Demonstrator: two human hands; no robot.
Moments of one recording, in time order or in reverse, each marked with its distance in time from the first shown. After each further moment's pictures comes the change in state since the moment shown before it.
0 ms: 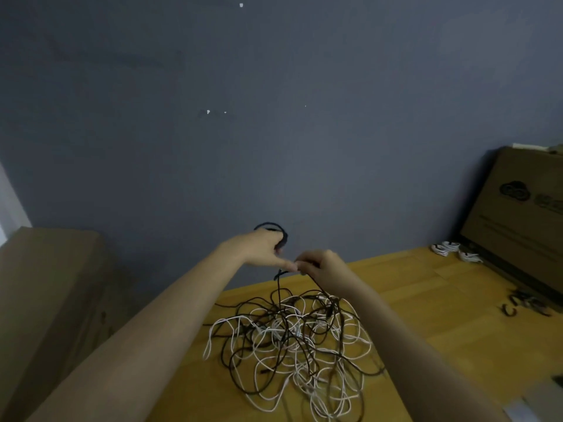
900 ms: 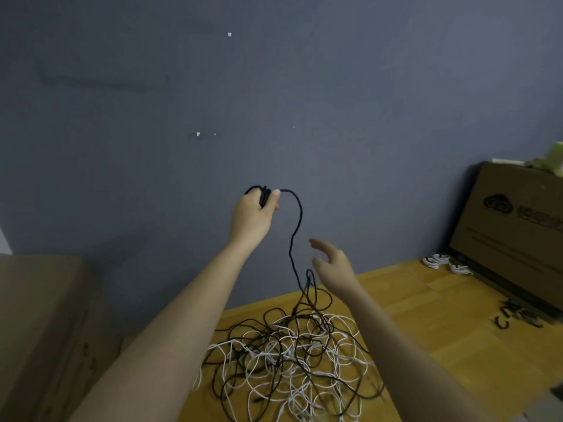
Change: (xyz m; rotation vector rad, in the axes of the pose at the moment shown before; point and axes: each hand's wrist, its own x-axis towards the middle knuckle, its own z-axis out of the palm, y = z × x) left_hand 0.018 0.022 -0.047 -0.679 0.923 -0.072; right_hand 0.016 0.010 -0.023 0.257 0.280 0.230
